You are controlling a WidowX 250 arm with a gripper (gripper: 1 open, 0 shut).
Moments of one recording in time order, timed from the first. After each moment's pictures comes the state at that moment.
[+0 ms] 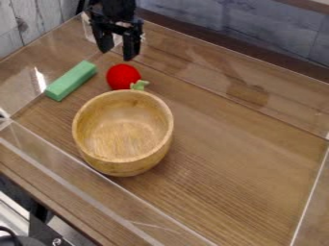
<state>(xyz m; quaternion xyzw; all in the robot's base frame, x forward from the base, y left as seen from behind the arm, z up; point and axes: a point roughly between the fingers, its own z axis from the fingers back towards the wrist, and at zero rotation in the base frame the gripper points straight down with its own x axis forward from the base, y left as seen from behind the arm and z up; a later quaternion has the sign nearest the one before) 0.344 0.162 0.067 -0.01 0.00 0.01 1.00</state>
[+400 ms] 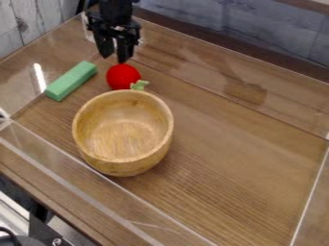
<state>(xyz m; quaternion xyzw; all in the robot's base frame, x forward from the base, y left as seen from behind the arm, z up) 0.346 0.165 0.053 -0.01 0.01 0.02 1.00</state>
